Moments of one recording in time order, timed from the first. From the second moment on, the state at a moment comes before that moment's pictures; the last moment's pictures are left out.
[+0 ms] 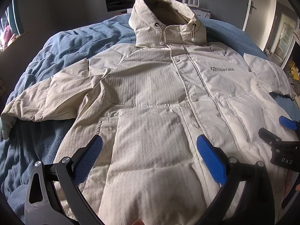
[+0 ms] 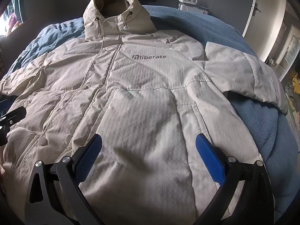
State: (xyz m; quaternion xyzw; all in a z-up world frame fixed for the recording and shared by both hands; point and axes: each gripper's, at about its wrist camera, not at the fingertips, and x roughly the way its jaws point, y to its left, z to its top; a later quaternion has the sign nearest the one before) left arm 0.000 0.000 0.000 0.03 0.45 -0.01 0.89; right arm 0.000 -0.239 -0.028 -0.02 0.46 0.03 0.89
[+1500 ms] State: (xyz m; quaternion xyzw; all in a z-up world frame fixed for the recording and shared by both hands) left arm 0.010 0.014 0.042 0.01 0.46 -0.03 0.88; right arm 0.012 -0.302 0.035 0.09 0.40 -0.02 0.91
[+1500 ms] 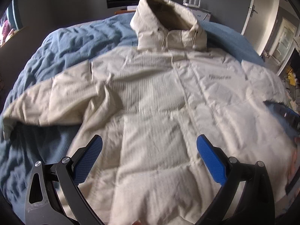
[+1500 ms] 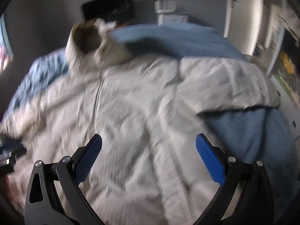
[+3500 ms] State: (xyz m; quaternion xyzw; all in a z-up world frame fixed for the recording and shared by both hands) left arm 0.095 0.037 -0.060 0.04 0.50 -0.08 0.86; right arm 0.043 -0.512 0.141 0.18 0.16 -0.02 0.97
